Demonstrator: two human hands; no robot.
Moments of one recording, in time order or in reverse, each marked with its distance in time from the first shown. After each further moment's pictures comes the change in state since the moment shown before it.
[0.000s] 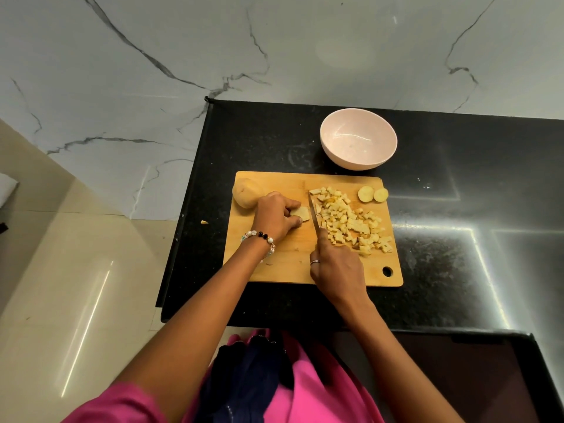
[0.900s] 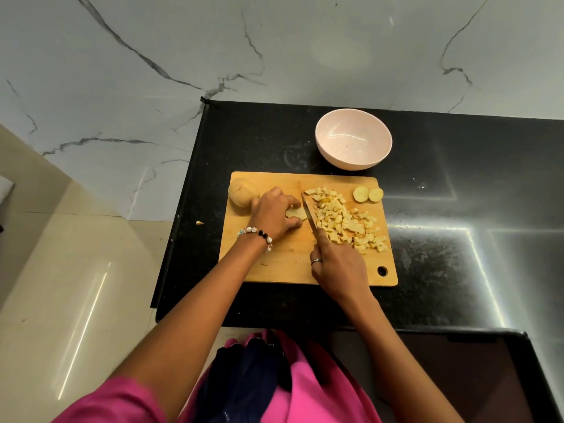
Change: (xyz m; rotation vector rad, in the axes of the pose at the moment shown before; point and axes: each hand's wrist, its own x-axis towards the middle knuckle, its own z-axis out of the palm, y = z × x) left_hand 0.004 0.007 0.001 0.185 -0.056 0.063; right_hand 0.002 0.012 -0.006 -0.019 -0.010 -0.039
